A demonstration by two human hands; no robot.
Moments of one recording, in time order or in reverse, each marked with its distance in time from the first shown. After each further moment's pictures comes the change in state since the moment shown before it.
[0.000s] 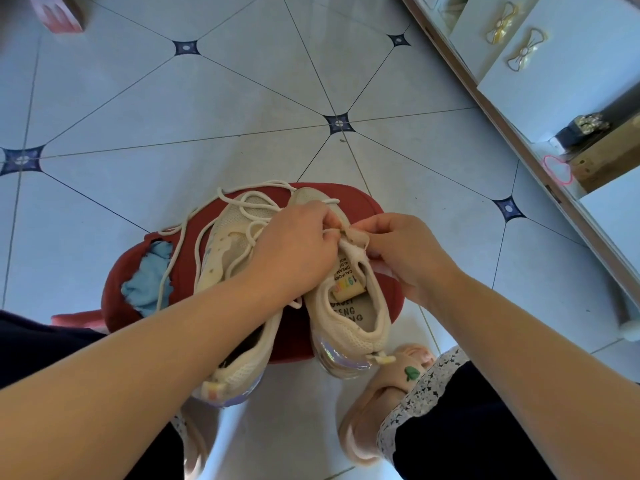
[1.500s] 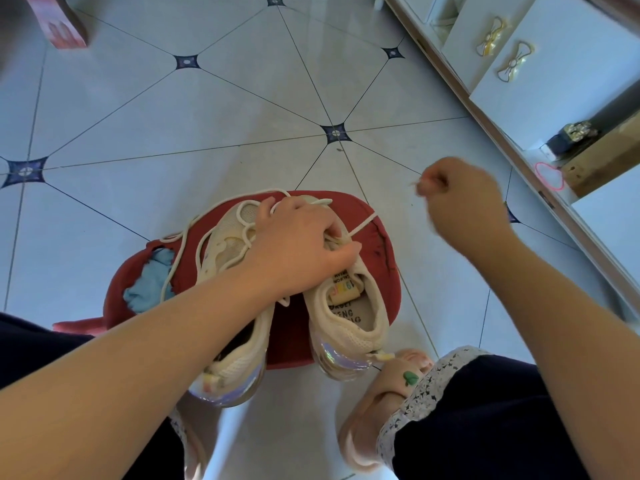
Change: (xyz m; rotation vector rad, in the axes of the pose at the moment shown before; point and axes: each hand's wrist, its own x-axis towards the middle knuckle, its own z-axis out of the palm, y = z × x) left_hand 0.007 -0.006 -0.003 0.179 -0.039 0.162; right_hand 0.007 -0.040 -0.051 -0.847 0.476 -0.421
